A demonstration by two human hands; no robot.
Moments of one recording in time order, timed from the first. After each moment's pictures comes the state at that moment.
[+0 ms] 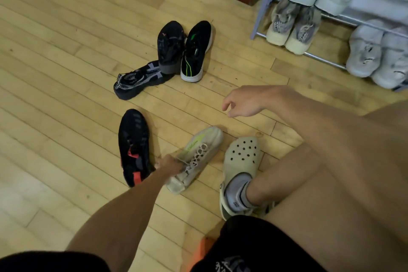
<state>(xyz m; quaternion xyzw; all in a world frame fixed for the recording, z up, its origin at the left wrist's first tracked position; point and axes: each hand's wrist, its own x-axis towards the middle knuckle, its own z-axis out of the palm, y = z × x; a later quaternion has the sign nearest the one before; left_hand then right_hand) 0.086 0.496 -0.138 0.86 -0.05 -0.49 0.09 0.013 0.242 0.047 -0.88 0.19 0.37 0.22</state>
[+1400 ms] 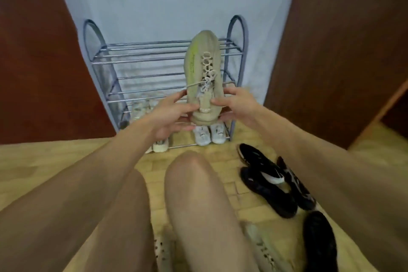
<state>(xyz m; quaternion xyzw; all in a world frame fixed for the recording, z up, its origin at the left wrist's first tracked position) -0.106 0.184 0.274 0.55 -0.46 -0.56 0.42 -0.289 0.135 0.272 -0.58 0.47 -0.37 0.55</state>
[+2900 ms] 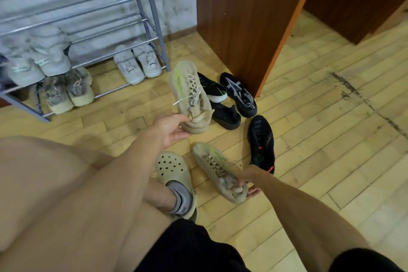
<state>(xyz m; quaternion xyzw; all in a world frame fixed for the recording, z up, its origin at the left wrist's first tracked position) -0.276 0.222 0.066 0.63 -0.29 -0.68 0.24 -0.497 0.349 -0.072 -0.22 0.77 0.05 0.59</state>
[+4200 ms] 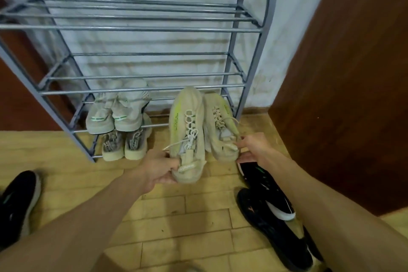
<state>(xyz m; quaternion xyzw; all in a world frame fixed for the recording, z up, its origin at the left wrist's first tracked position) -0.111 0.045 0.080 0.67 -0.33 -0.58 0.32 -0.349 -0.048 0.077 -0.38 0.68 -0.27 0.57</state>
